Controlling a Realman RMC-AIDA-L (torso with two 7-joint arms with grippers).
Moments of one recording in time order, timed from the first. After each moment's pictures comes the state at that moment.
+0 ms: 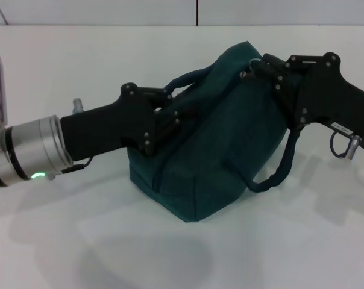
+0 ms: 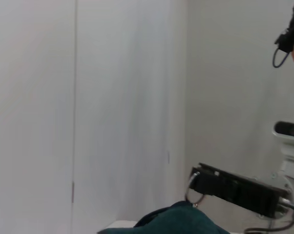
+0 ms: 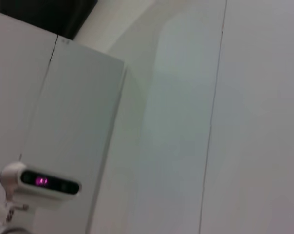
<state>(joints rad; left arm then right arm) -0.43 -2.09 1.09 0.55 1.39 1.60 -0.98 0.47 2.03 -1.57 -0.39 -0.66 -1.55 0.51</state>
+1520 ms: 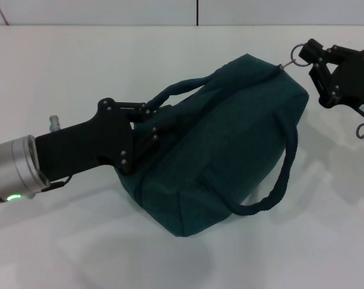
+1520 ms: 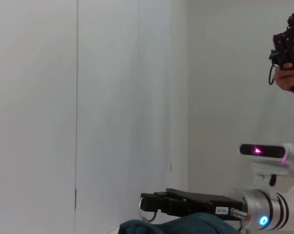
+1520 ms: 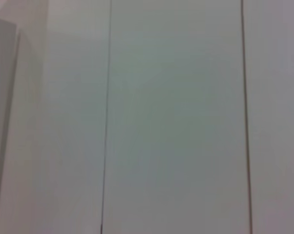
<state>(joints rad) -0.36 -2.08 1.06 0.56 1.40 1.68 -0.94 0.46 2.02 -1.50 -0.30 -0.56 -1.41 0.58</state>
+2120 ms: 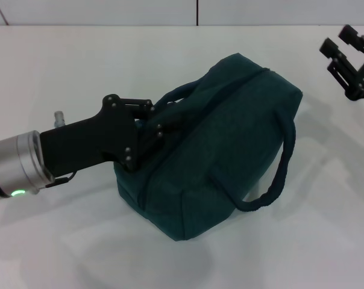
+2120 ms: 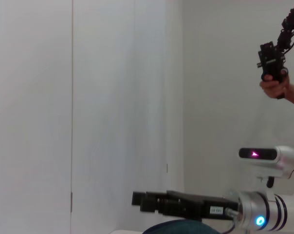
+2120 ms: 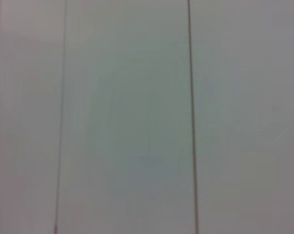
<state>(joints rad) -0.38 -2.08 1.06 0.56 1.40 1.68 -0.94 0.41 2.01 -1.48 -0.31 -0.48 -1.38 0.58</state>
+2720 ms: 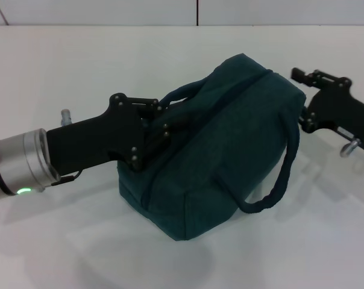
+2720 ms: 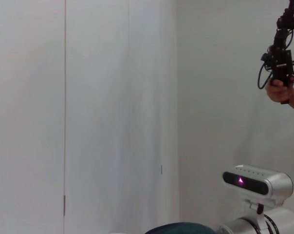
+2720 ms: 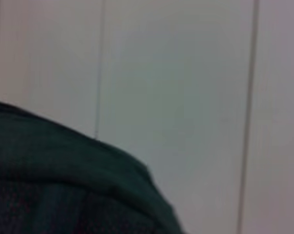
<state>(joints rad) -0.39 -2.08 1.07 0.55 1.40 1.68 -0.94 0.46 2.02 -1.59 -0.31 -0.58 -1.18 0.51</state>
